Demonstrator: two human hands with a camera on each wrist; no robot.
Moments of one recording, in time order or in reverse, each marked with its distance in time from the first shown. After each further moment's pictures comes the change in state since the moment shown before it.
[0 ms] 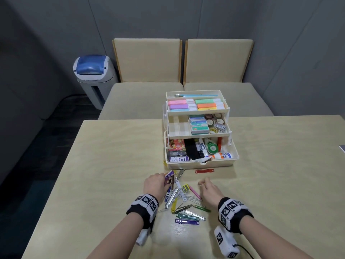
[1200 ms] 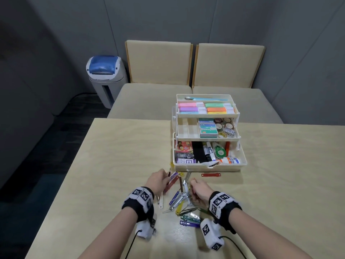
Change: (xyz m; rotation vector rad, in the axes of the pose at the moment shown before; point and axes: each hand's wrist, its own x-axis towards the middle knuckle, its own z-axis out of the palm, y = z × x) left_hand 0.002 -0.023 -0.026 -0.540 -0.130 -0.076; right_hand 0.011 -0.051 0.020 0.482 -0.238 0.114
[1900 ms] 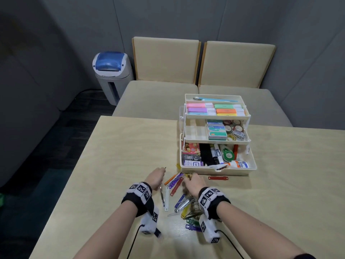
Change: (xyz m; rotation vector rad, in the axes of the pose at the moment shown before) left_hand 0.020 -0.020 -0.018 -0.580 -0.110 -0.332; right_hand 0.027 -0.033 0.030 -0.629 0.237 -0.042
